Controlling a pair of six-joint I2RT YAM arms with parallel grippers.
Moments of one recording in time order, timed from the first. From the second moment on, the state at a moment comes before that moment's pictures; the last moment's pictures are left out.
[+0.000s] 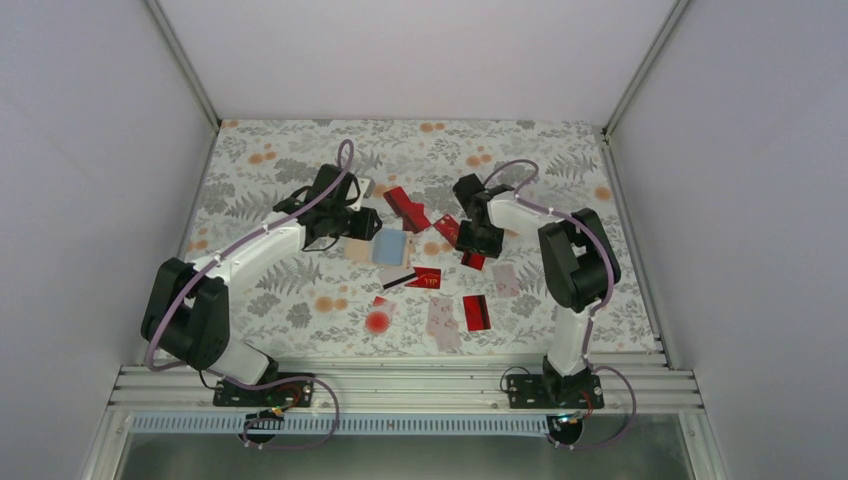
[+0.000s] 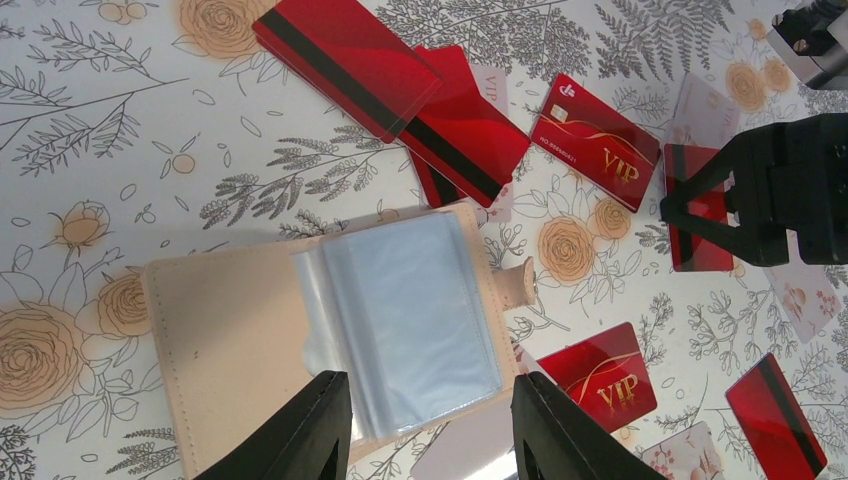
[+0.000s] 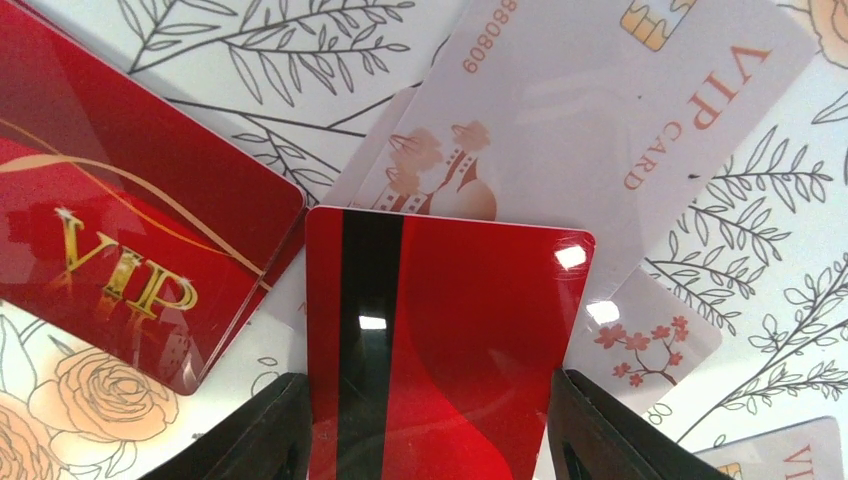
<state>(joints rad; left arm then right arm) -0.47 1.50 1.04 -0.45 0.22 -0.27 0.47 1.93 1.27 -0.81 0.07 0.70</state>
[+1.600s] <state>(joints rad) -0.47 1.52 1.10 -0.47 0.27 -0.29 0.52 1.92 1.25 -0.90 -0.02 0.80</state>
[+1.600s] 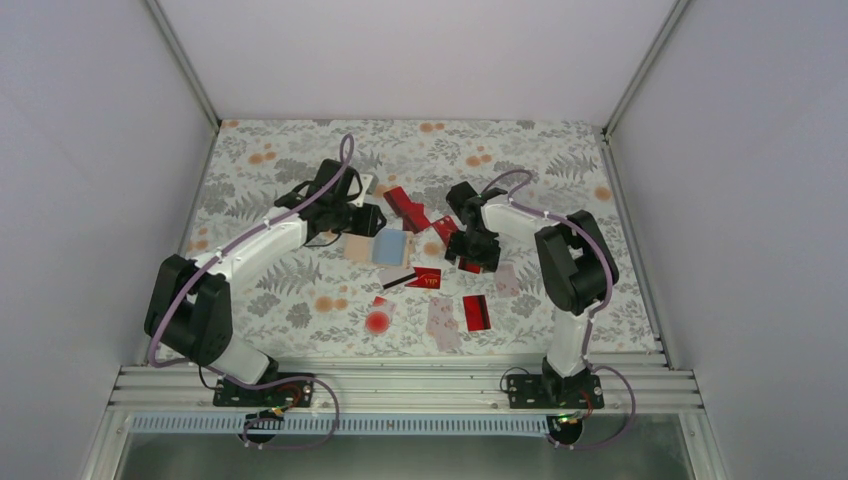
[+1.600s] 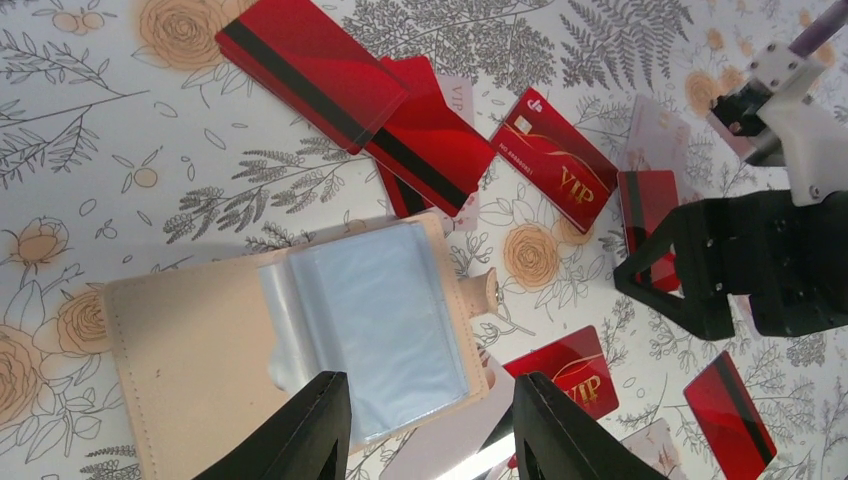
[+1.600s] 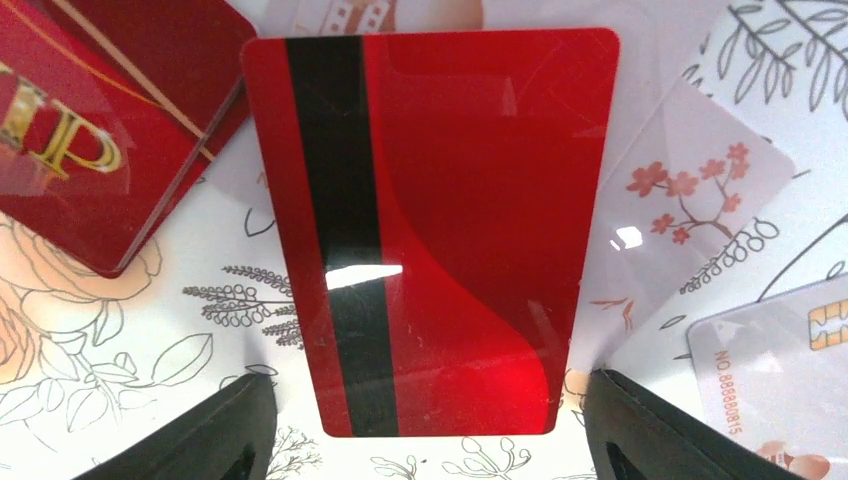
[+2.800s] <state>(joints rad) -0.47 1.51 1.08 -0.47 0.28 -0.28 0.57 1.81 1.12 -0.86 -0.03 0.74</state>
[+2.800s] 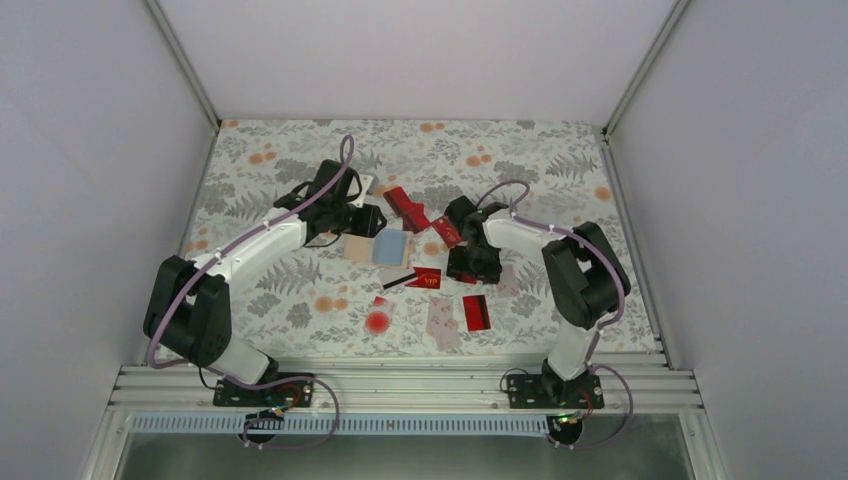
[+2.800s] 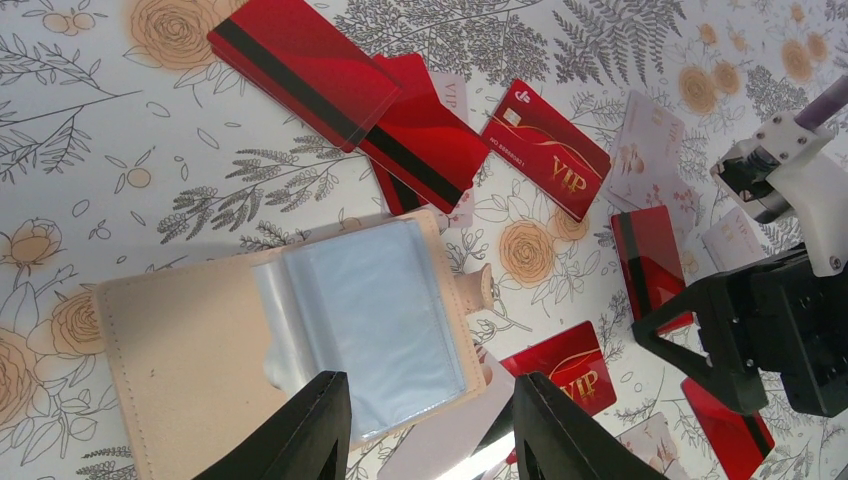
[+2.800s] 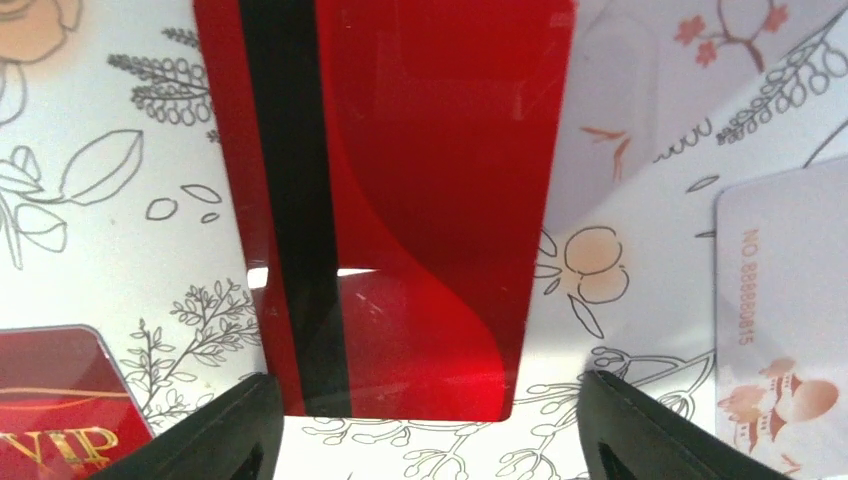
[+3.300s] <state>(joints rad) -0.47 1.51 1.08 -0.47 0.27 -0.27 0.57 1.89 1.27 -0.91 0.00 0.73</state>
